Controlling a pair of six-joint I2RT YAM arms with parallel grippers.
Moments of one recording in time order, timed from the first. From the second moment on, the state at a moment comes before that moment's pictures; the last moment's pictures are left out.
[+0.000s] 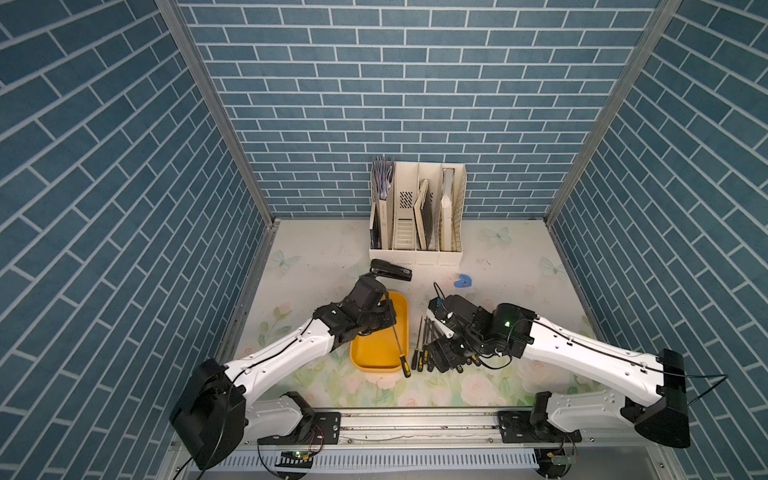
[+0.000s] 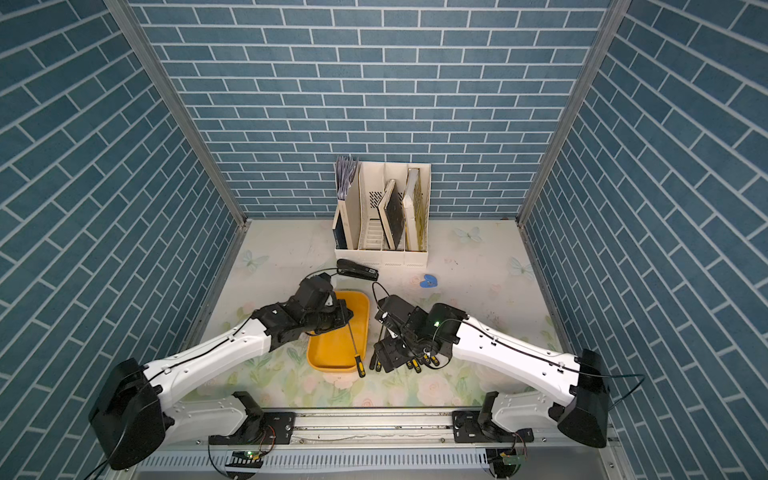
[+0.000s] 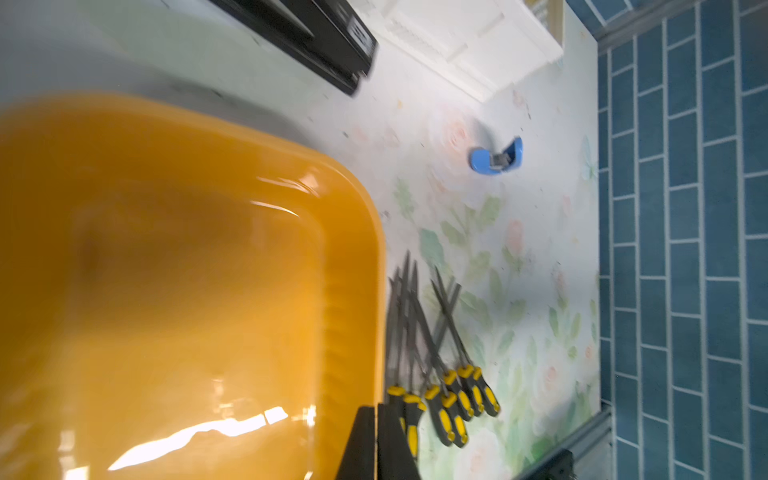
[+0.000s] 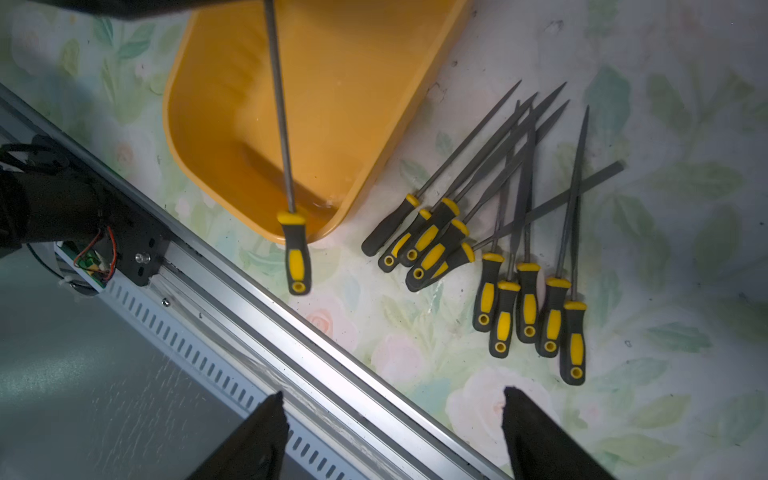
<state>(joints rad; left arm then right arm) -0.66 1.22 0.82 -0.42 0.09 -0.86 1.12 1.26 1.13 -1.02 -0.03 0.52</state>
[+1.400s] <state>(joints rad) -0.52 1.52 1.00 -0.66 -0.01 -0.48 0.96 1.34 0.87 -0.71 -0.14 0.54</state>
